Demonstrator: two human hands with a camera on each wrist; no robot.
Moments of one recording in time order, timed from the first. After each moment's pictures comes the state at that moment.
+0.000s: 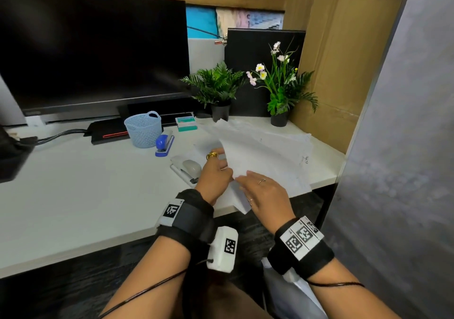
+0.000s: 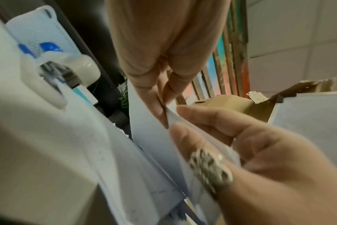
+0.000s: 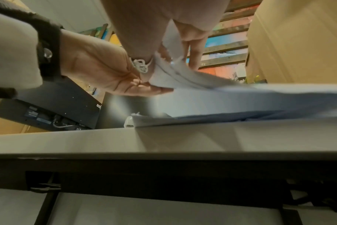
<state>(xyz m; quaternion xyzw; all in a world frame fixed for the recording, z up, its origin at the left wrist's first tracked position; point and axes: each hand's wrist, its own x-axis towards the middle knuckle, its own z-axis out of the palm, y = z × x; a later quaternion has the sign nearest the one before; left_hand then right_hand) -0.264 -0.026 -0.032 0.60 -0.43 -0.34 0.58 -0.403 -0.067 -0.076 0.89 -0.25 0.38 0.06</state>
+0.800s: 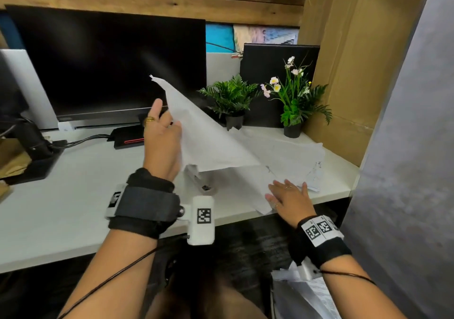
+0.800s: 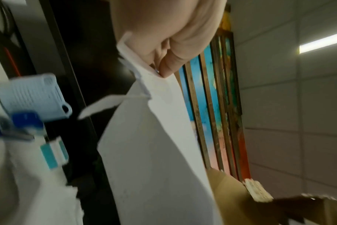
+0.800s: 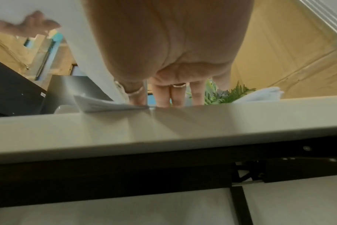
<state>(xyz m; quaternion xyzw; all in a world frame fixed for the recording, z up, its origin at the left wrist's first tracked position) -0.200 0.030 0.059 0.45 -0.31 -0.19 0.81 -0.422 -0.114 -0.080 0.89 -0.45 0.05 -0.04</state>
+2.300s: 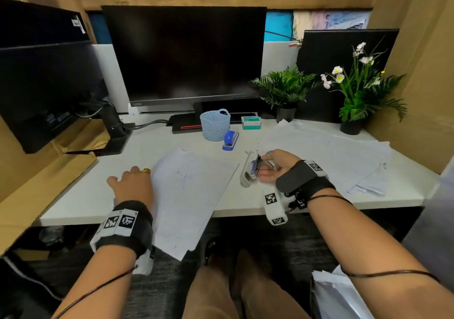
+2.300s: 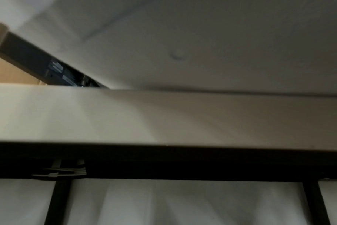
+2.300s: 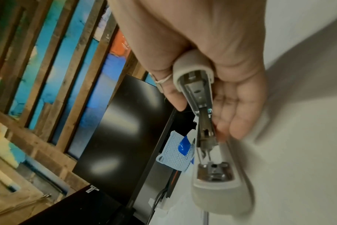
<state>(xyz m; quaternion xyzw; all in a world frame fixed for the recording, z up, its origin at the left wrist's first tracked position) -0.070 0.155 -0.053 0.96 -0.24 0.14 -0.04 -0.275 -0.074 -0.005 0.51 -0.46 0.15 -0.71</state>
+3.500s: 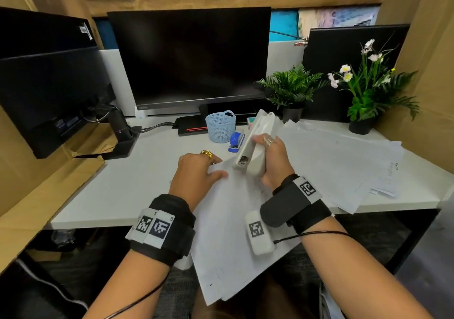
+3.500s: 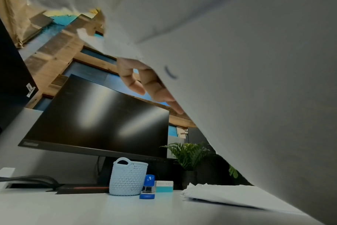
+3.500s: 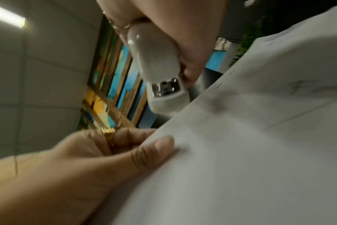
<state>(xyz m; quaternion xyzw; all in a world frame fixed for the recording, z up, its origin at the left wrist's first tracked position) -0.155 0.110 0.004 0.84 -0.48 0.07 0.25 -0.258 -0.009 0.018 0.46 -0.22 0.40 -0.76</state>
